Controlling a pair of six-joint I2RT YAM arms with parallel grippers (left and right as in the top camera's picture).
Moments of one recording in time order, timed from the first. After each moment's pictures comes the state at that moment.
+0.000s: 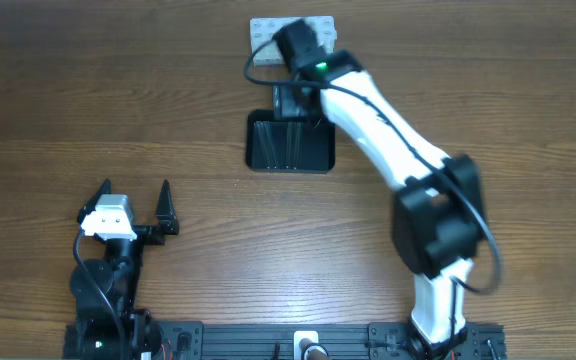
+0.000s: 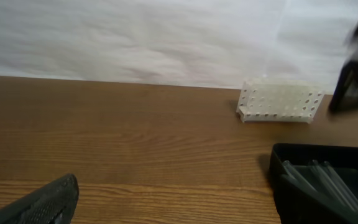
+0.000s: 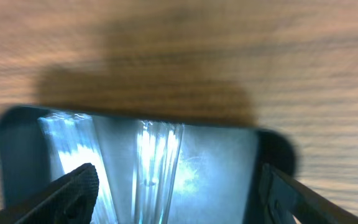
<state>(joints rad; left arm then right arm) 0.07 0.02 0.01 -0.07 0.10 -0.07 0.48 2.06 1.76 -0.84 0.09 0.36</state>
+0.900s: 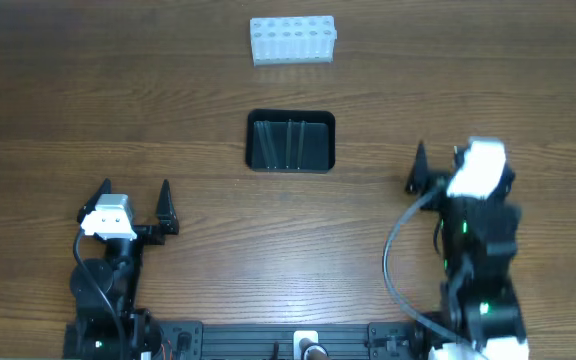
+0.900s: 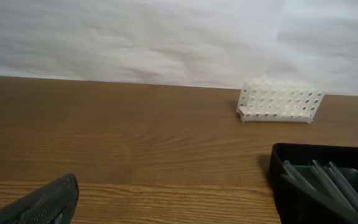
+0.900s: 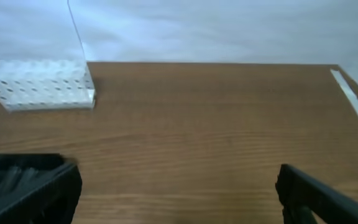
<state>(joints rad) 0.07 0.02 0.01 -0.07 0.10 -0.07 0.08 0.55 0.46 -0.16 0.18 0.02</state>
